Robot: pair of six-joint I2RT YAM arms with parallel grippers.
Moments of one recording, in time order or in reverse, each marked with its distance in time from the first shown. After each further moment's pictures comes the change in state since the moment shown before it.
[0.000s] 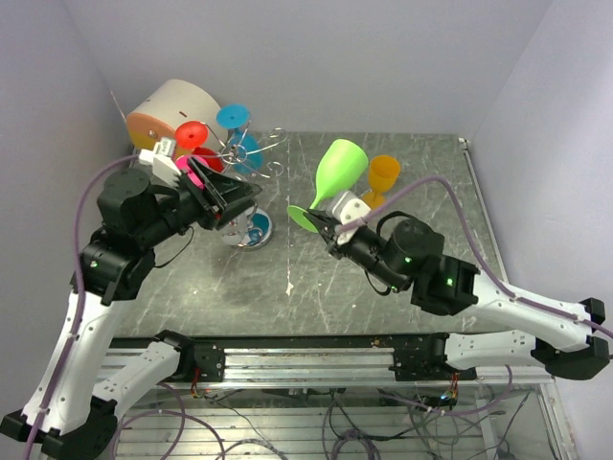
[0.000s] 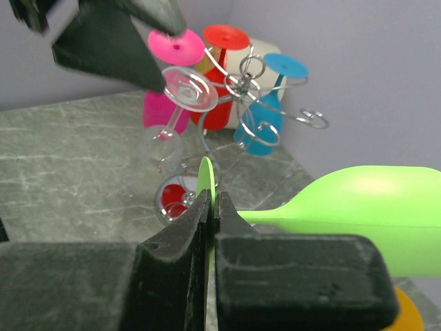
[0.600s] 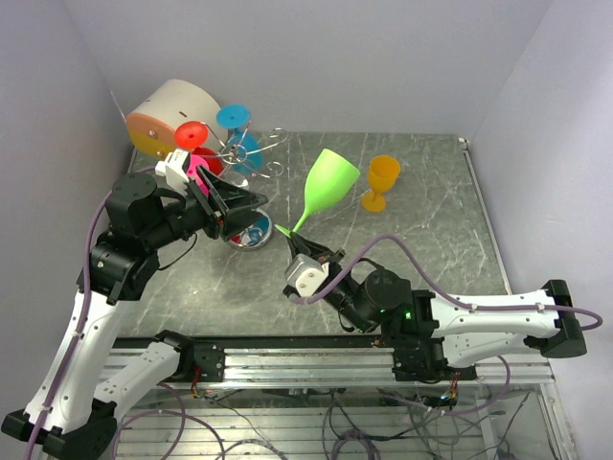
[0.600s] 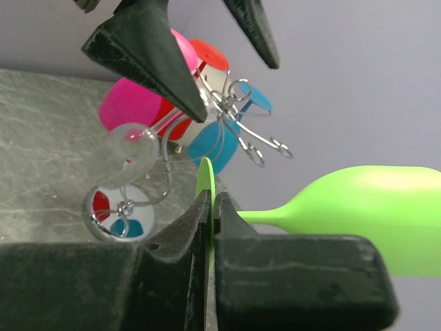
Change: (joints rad) left arm 0.000 -0.033 -0.026 -0.008 0.089 -0.095; right arm 0.239 0.110 -0.190 0.423 0.283 -0.446
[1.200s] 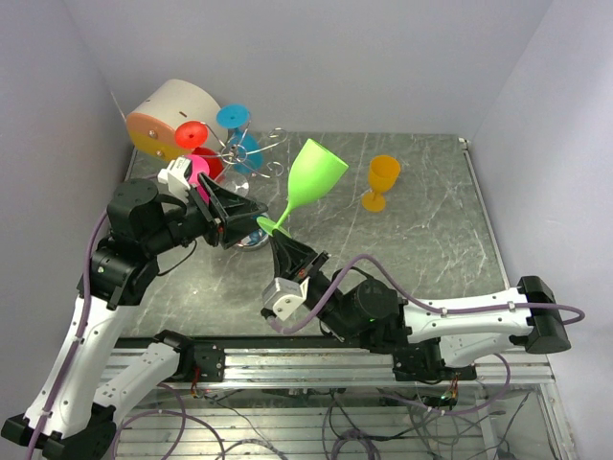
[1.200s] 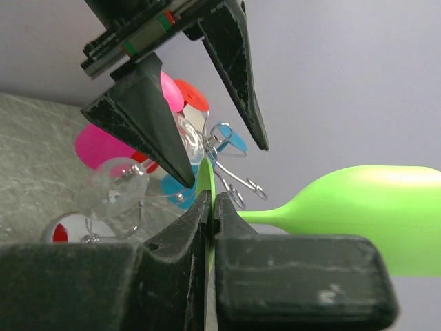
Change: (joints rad) left arm 0.000 -0.024 -0.035 -0.019 0.022 -0.016; right arm 0.033 0.117 -0.002 0.288 -0.023 -0.266
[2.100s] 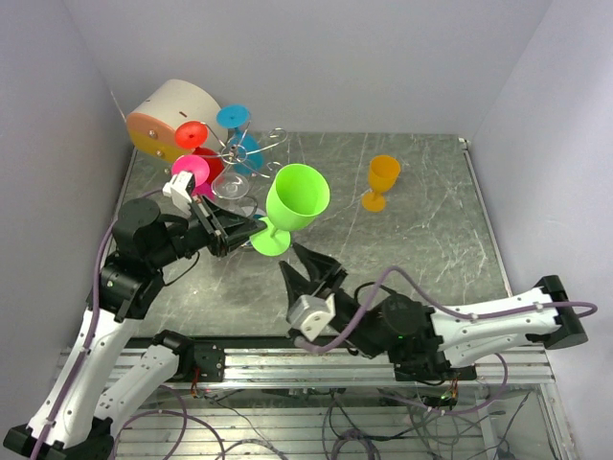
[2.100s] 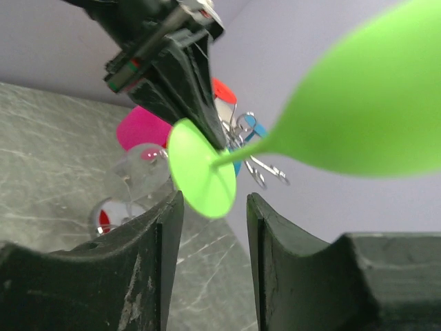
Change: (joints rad) left arm -0.005 -0.091 -0.174 0.145 0.012 -0.074; right arm 0.111 -0.123 -0.054 -0.130 0.048 0.072
